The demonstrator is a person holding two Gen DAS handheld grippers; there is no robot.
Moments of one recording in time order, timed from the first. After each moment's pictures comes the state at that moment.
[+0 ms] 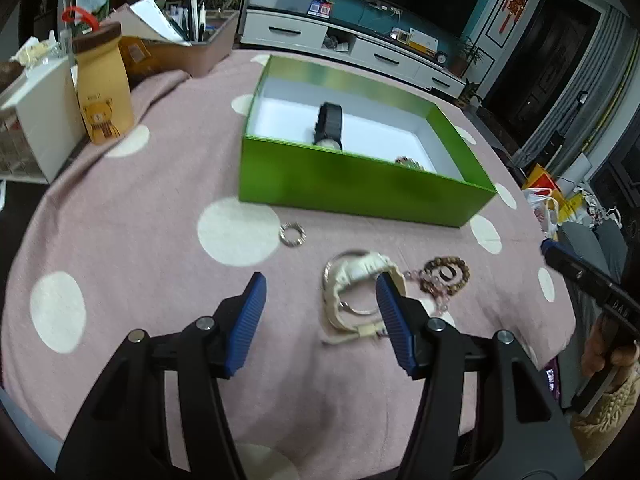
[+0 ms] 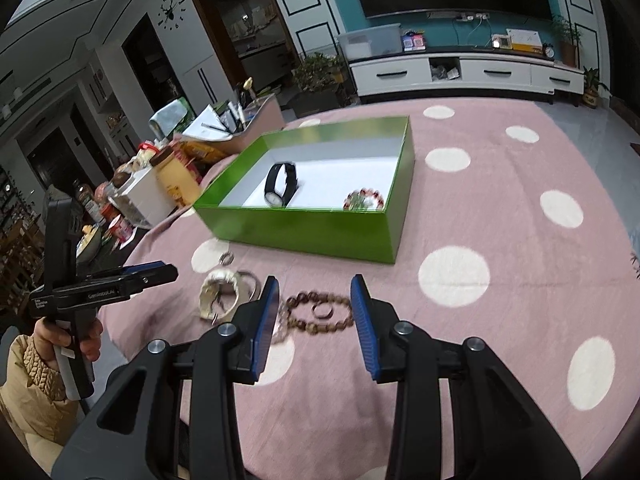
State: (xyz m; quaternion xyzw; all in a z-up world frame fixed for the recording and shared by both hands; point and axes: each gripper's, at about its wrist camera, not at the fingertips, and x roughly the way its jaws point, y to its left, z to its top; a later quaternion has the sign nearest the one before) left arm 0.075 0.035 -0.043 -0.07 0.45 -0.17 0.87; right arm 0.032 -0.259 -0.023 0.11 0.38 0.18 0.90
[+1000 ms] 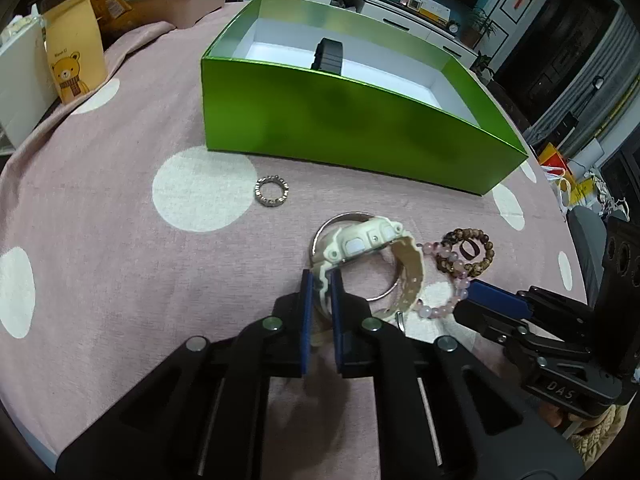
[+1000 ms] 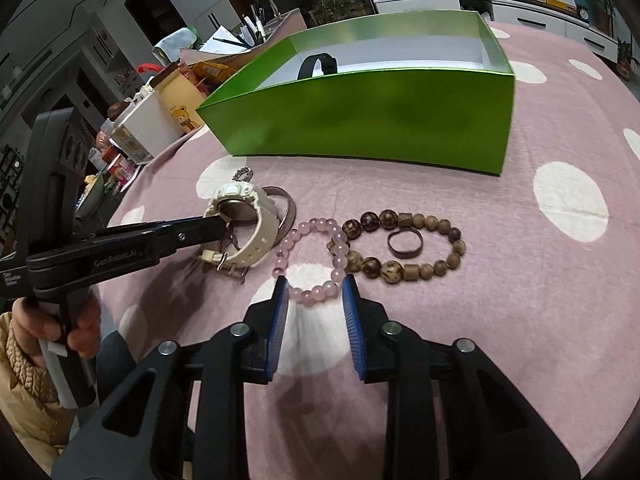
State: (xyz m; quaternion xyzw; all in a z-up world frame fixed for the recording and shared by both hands) left arm 0.092 0.006 -0.087 -0.07 0.51 -0.16 0.84; right arm 0.061 -0.189 -0.095 0.10 0.47 0.21 0.85
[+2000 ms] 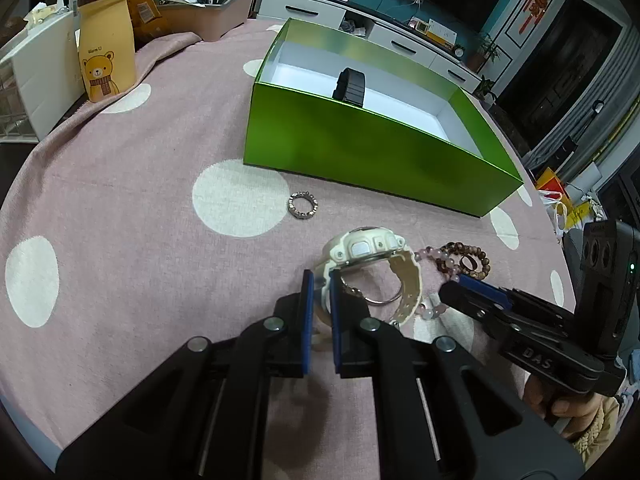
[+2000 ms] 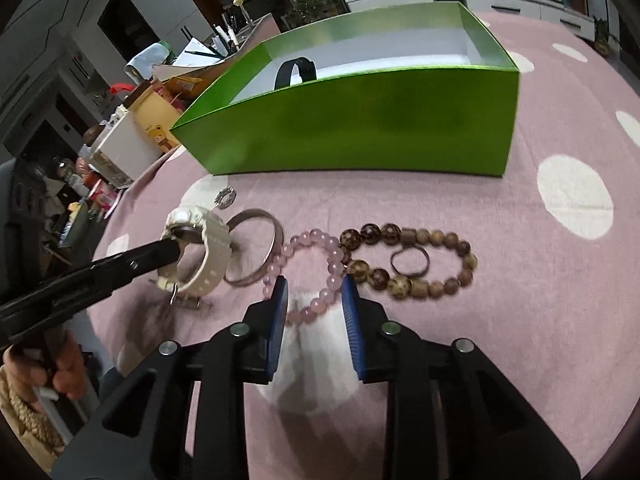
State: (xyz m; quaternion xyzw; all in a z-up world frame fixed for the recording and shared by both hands) left arm 0.081 0.032 -0.074 -0.10 0.48 -0.15 0.86; right arm 0.078 -0.176 -0.095 0.12 0.47 0.17 0.86
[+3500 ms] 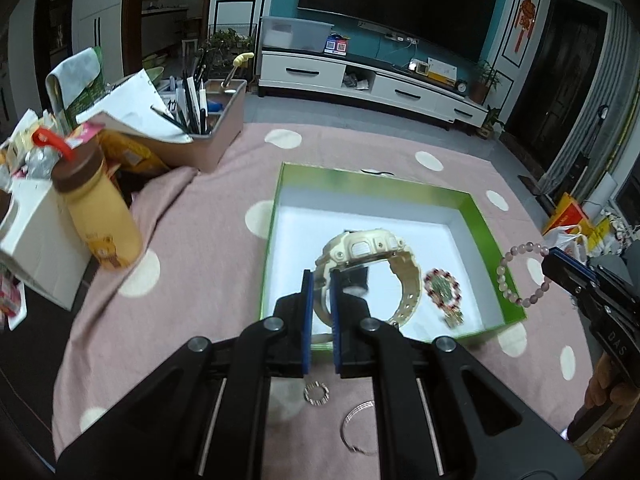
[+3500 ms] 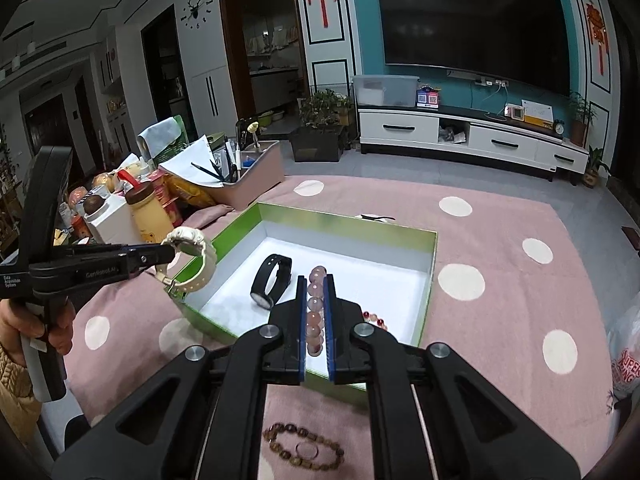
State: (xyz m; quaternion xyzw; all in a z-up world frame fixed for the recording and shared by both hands) left arm 0.187 0.019 0.020 -0.04 0.40 -0.12 0.91; right arm 0.143 -0.217 0.028 0.01 0.31 0.16 0.94
